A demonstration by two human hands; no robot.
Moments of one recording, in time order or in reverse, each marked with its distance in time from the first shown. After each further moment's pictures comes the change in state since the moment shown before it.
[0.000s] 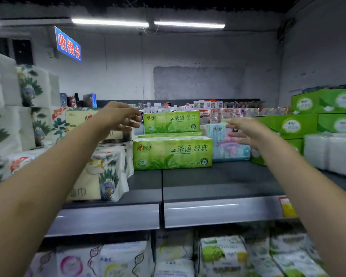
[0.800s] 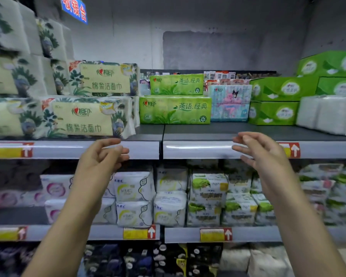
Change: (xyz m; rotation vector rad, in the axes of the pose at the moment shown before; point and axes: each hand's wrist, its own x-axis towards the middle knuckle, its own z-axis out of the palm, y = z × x) left_hand -0.248 -0.064 0.069 -0.335 0.404 -0.102; right_hand -0.235 0.080 0.009 0.221 0.113 -0.129
